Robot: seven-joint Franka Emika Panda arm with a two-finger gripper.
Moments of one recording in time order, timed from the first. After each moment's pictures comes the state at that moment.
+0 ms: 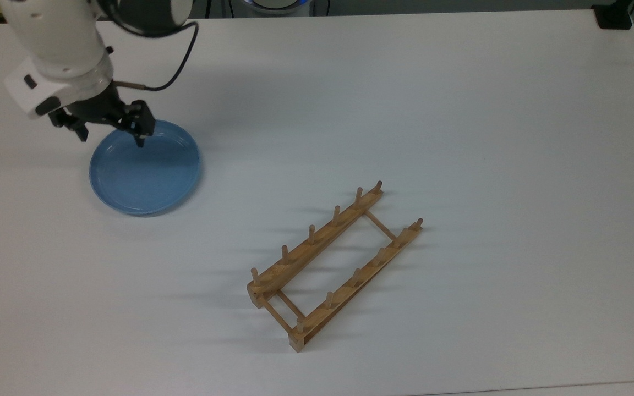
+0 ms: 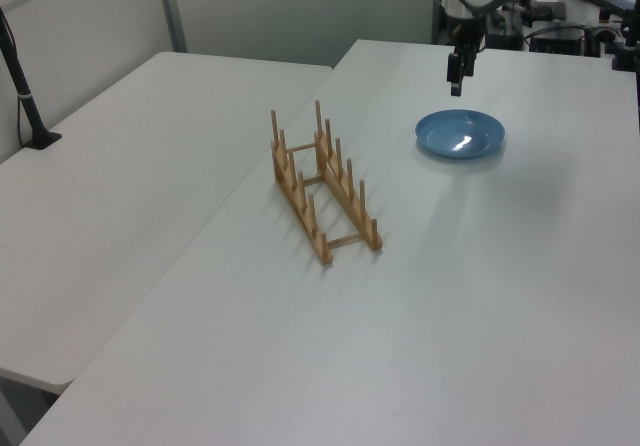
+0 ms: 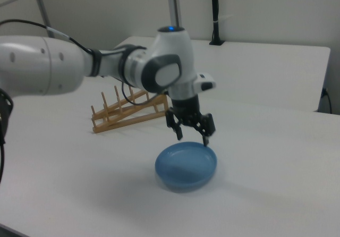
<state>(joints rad) -0.18 0.37 -0.16 -1.62 -0.04 2.02 -0.29</state>
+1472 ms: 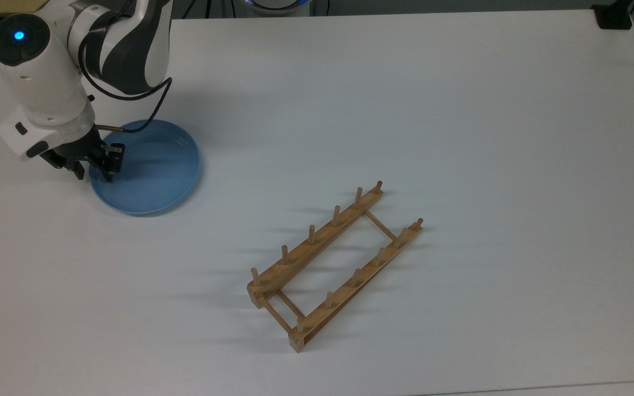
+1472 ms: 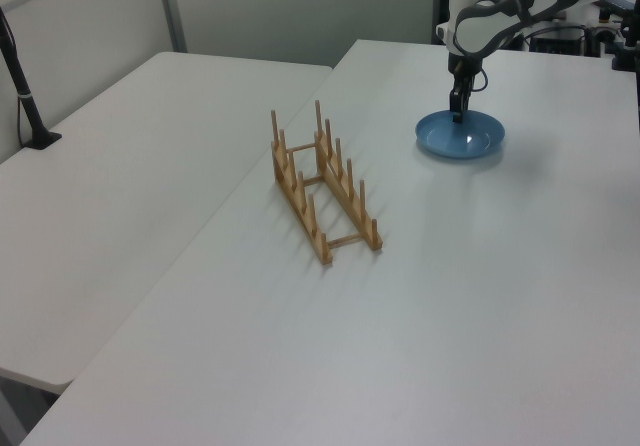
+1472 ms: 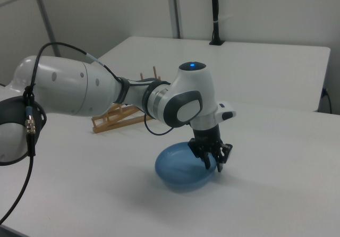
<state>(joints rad) -0.26 0.54 -0.16 -1.62 -0.03 2.23 -0.38</state>
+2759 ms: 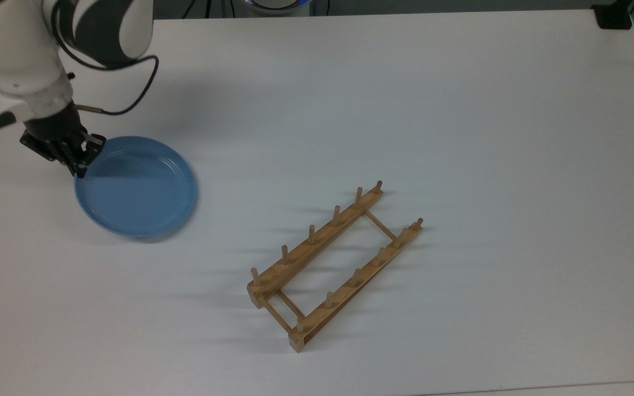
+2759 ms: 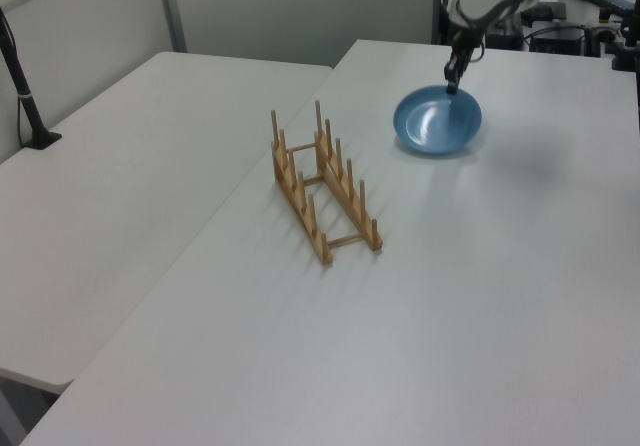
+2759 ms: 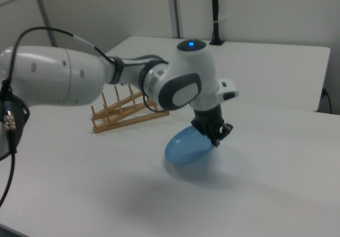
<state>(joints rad) -0.26 0.45 -0.17 -1.60 0.11 2.24 -0.38</state>
